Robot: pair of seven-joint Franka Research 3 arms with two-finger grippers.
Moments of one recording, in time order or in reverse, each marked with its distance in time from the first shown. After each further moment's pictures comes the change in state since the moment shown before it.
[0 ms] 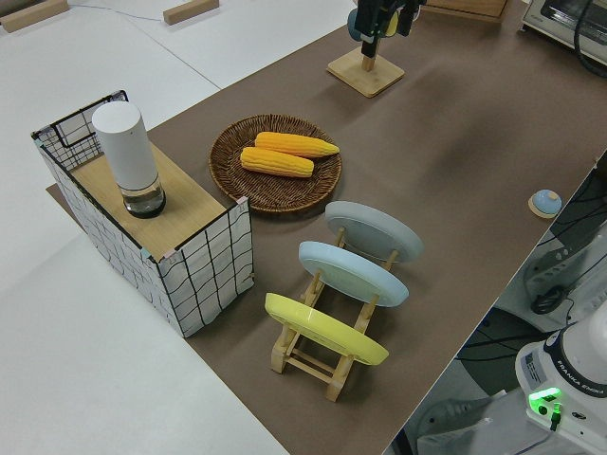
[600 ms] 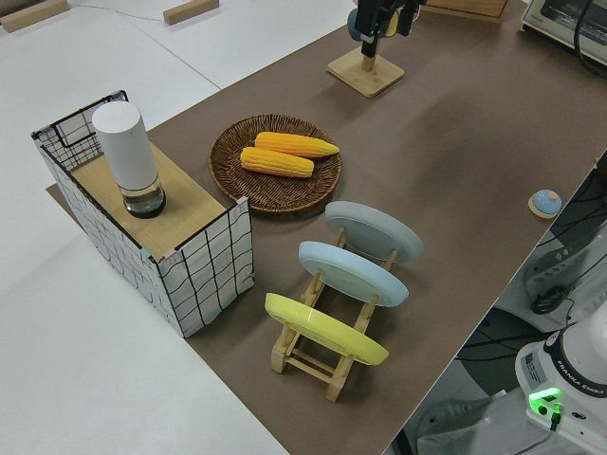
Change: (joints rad) left arm 0.000 0.000 0.000 0.000 0.000 0.000 0.000; right arm 0.126 -0.150 -0.092 -0.065 -0.002 -0.112 -0.209
